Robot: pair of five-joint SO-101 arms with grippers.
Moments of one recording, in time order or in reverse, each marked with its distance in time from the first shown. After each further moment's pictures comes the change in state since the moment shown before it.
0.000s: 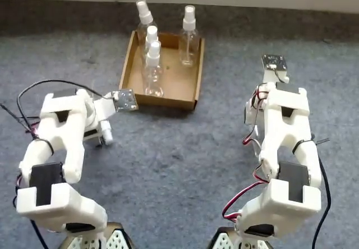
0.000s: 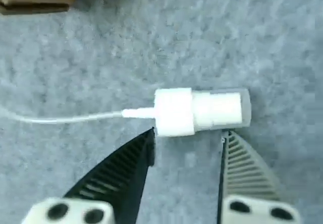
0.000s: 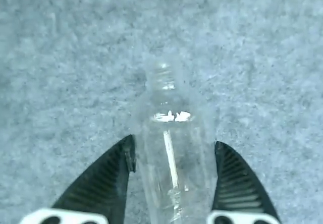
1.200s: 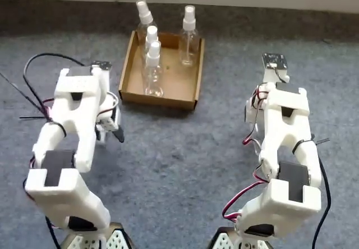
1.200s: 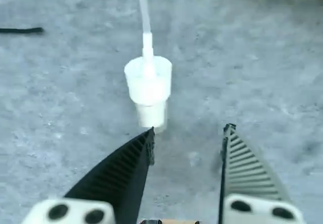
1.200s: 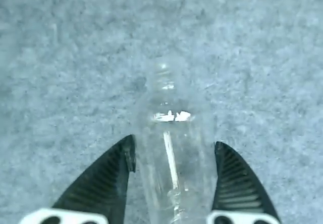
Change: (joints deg) left arm 6.8 8.1 -19.2 29.5 79.0; right arm 0.0 0.0 0.0 -1.8 0.0
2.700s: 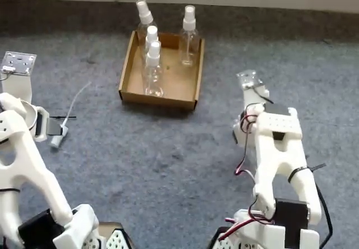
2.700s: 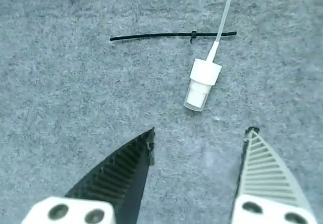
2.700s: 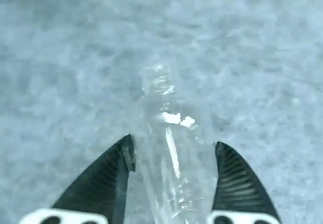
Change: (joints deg) left arm -30.4 -31.9 10.7 -6.8 -30.9; right arm -4.6 -19.5 19.2 0.4 12.6
